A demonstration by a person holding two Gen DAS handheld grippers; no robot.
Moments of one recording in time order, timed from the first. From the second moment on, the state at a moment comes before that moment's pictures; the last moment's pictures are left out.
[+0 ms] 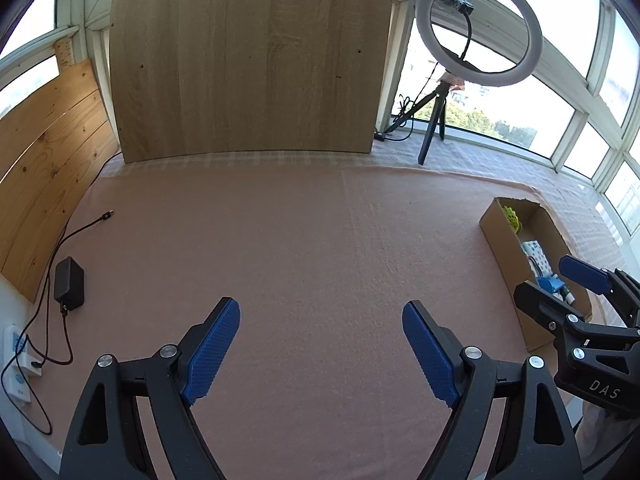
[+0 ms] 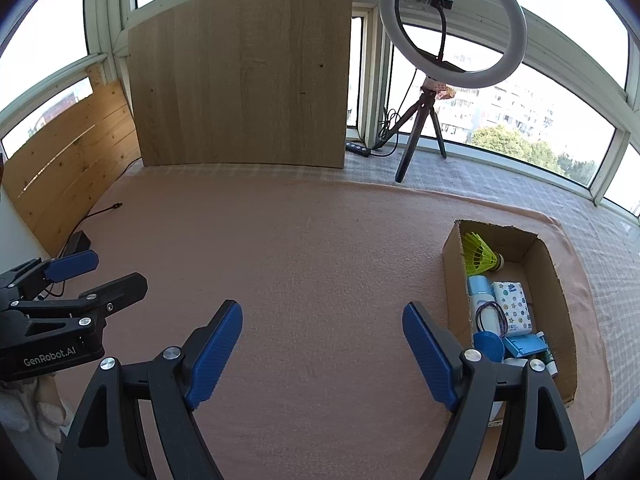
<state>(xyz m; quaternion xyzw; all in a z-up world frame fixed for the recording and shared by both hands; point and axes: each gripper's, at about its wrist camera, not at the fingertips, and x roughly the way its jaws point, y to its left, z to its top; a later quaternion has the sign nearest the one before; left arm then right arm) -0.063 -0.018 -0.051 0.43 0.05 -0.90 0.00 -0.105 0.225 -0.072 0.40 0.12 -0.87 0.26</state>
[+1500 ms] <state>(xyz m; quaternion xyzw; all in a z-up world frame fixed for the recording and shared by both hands) -0.058 -0.021 -0.046 0.42 0.04 -0.90 0.01 -0.099 0.221 -0.072 0.39 0.11 -0.88 0.25</state>
